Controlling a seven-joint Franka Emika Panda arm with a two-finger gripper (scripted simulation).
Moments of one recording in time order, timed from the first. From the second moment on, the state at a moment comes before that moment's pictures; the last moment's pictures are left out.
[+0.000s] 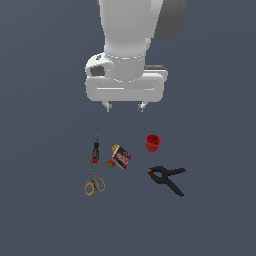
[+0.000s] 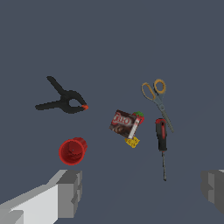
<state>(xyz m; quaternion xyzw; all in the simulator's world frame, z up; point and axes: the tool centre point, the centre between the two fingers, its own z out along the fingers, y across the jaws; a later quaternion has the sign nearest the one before) 0.009 -0.009 0.332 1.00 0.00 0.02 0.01</state>
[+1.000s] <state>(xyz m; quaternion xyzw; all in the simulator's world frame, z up) 0.008 -0.009 0.315 1.00 0.00 0.00 0.00</state>
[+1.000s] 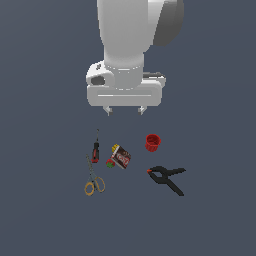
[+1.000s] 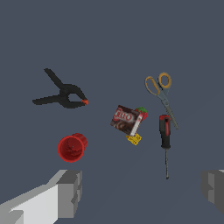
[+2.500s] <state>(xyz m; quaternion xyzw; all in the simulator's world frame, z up) 0.103 0.120 0.136 0.89 0.46 -0.01 0.01</state>
